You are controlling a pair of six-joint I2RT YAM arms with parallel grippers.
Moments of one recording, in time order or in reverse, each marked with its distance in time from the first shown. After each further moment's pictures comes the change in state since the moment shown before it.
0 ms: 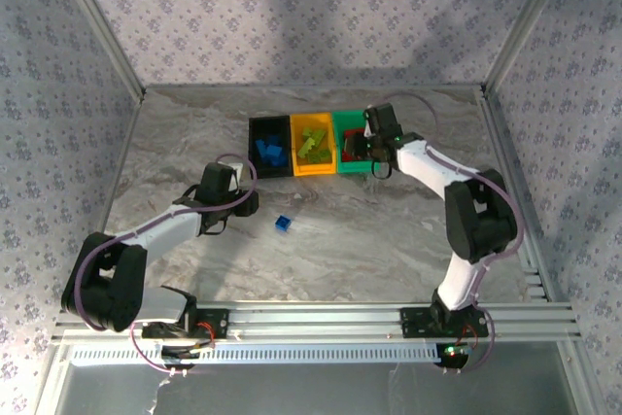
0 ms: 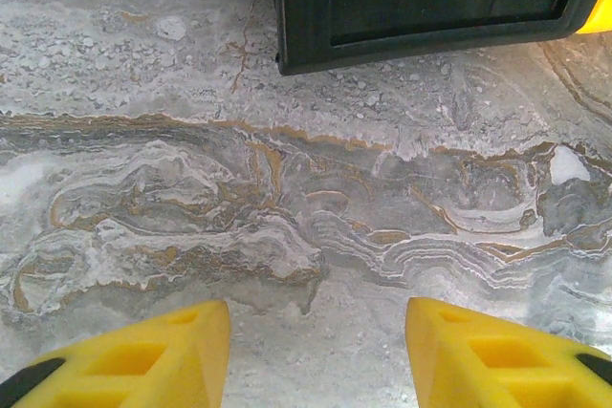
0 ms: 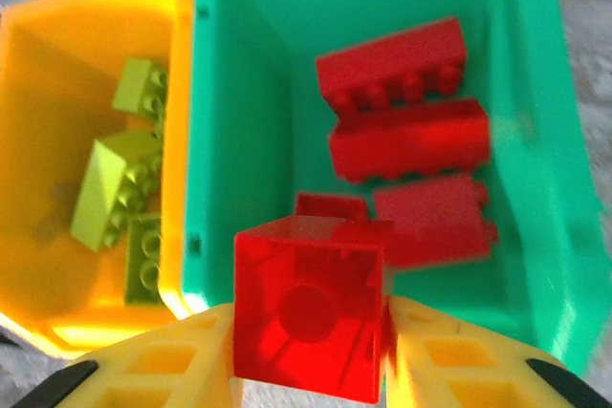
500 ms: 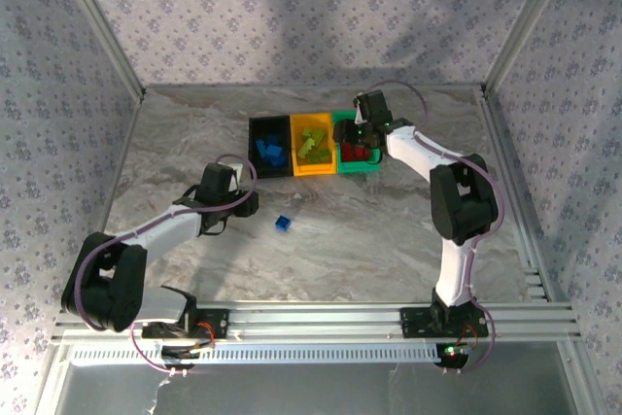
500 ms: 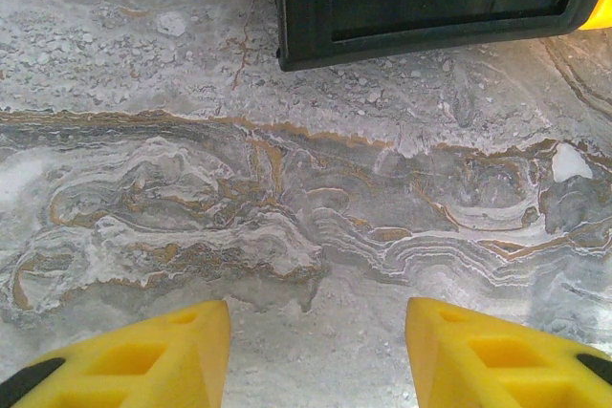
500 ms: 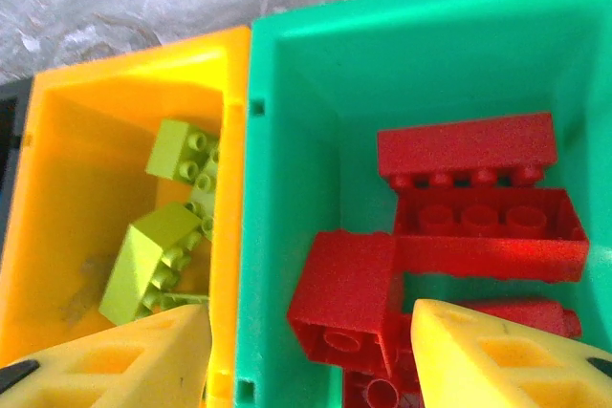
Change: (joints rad) left arm 0.000 0.000 -0.001 0.000 0.000 0.000; right arm -0.003 0.130 0.150 -0.022 -0.040 -0.010
